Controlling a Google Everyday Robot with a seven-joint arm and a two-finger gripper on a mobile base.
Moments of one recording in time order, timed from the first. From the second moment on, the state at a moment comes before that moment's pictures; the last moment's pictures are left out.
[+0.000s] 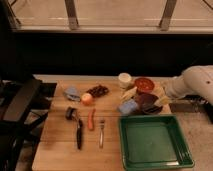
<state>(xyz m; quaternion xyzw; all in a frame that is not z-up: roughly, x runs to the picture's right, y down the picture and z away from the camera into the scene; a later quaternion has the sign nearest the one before) 0.291 0.035 0.723 -0.15 -0.08 0.22 0.96</state>
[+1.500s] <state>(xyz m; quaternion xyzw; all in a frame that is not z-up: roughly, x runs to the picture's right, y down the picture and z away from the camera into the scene) 0.055 0.049 0.700 -0.16 -0.26 -0.10 0.95</state>
